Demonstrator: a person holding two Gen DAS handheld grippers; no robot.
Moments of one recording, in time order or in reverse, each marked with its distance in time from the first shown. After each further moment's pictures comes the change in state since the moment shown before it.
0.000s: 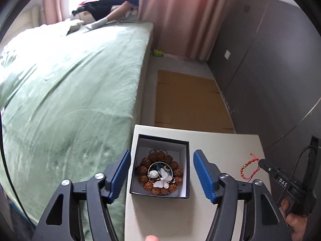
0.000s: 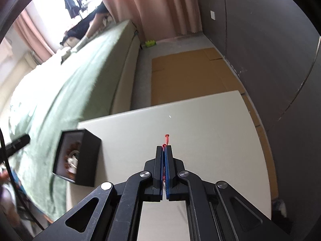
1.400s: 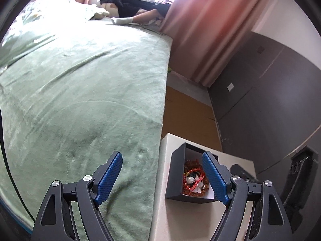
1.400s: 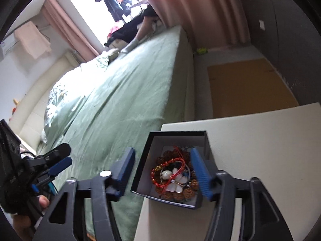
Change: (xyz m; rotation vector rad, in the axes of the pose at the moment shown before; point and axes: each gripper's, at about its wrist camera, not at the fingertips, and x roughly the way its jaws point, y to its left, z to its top) left arm -0.018 0.124 -0.023 -0.213 -0.112 -0.128; right arm 0.042 0.160 -0.022 -0.097 -0.077 0.282
